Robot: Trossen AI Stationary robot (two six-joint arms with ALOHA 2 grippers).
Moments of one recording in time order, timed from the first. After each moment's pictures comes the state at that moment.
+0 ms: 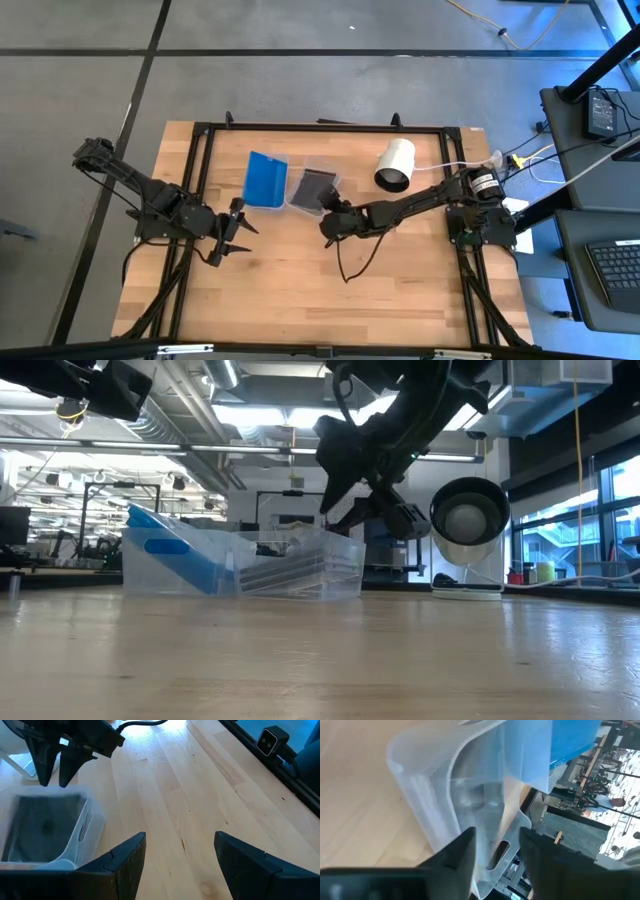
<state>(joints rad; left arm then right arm) -0.49 0.76 0.58 -0.44 -0.24 -0.03 0.17 1.89 1.21 -0.23 0.78 -0.97</state>
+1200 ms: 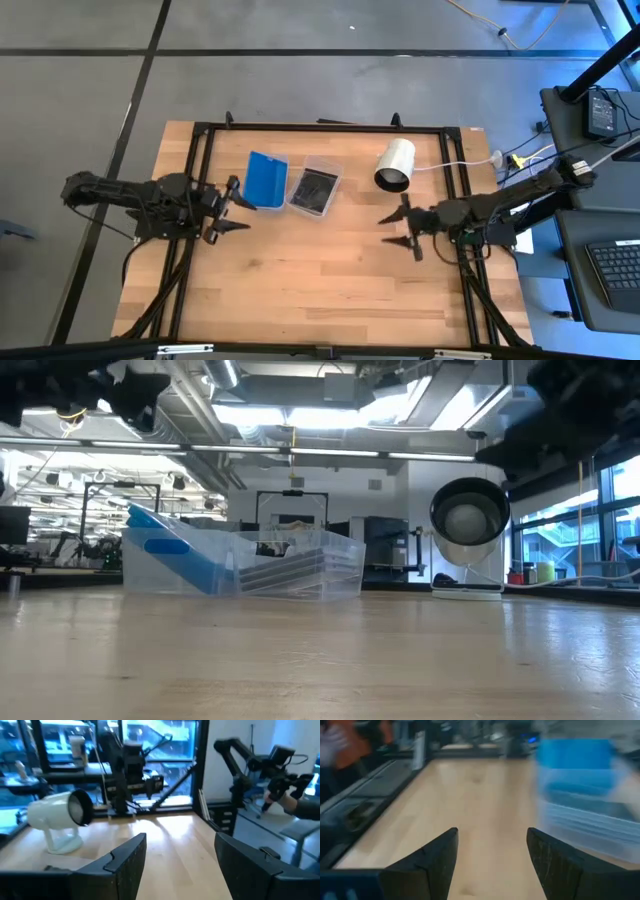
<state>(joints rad) -0.07 0.36 0.23 0.13 0.15 -0.04 0.31 0.83 0.24 0.33 0.16 0.12</state>
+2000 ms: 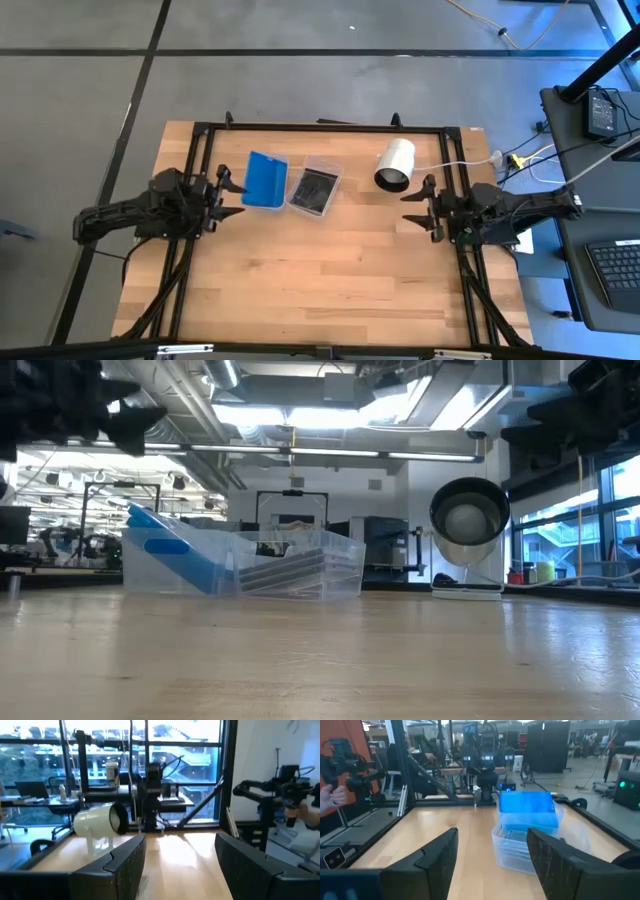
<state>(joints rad) 0.28 0.00 0.07 0.09 0.37 -0.08 0.11 0.14 0.09 0.06 0.08 0.04</state>
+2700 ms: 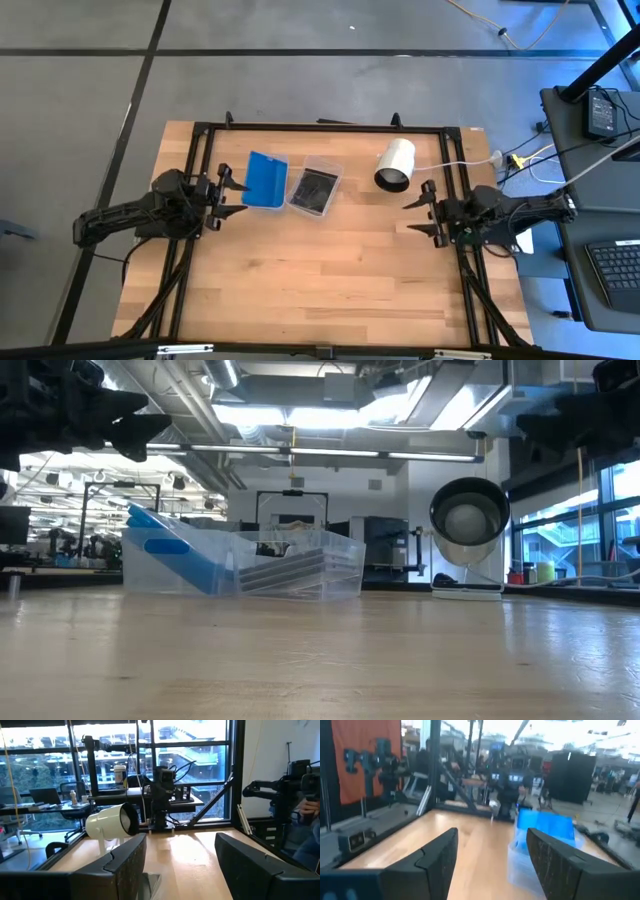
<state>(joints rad) 0.33 0.00 0.01 0.17 0.38 -0.03 0.11 0.02 0.01 0.12 -0.07 -0.12</state>
